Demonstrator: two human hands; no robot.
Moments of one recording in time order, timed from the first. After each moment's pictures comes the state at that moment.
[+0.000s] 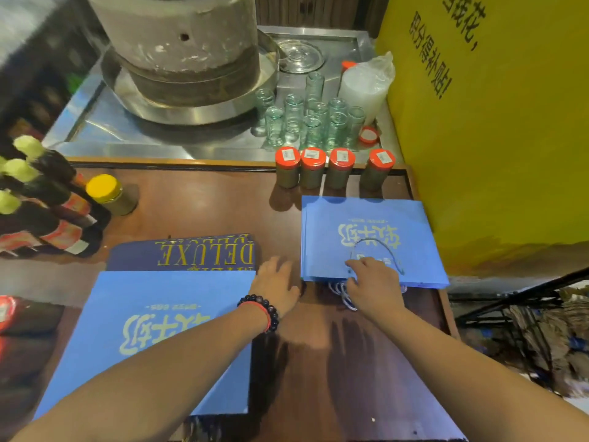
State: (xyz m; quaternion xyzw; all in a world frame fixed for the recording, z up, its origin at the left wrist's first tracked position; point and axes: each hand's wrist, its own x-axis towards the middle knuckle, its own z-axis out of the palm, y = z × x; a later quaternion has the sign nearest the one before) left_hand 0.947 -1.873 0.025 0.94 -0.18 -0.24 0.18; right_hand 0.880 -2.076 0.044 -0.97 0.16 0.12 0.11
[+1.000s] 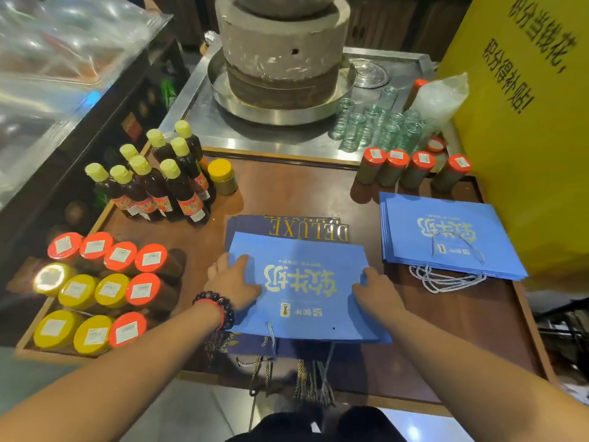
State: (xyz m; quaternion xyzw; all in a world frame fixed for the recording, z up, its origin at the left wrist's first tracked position) left_hand 0.929 -1.563 0.085 0.95 -0.01 -0.24 0.18; right_hand 0.866 -1.850 0.056 -0.90 0.28 0.20 0.28
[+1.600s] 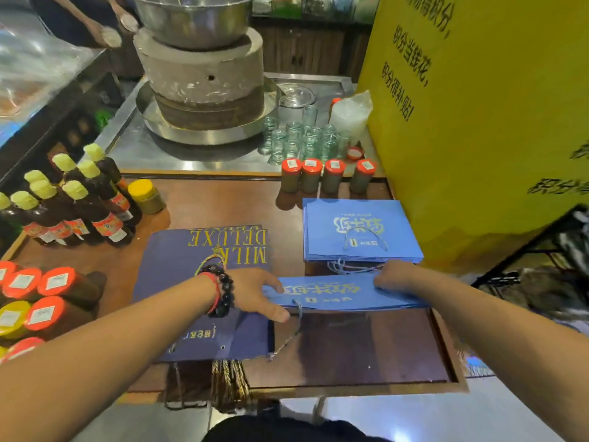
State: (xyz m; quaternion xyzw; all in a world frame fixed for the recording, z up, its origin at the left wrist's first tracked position) left_hand 0.876 -1.753 0.173 0.84 -0.30 -0.44 0.11; right_hand 0.800 -2.062 0.143 -0.89 0.27 0.34 0.13
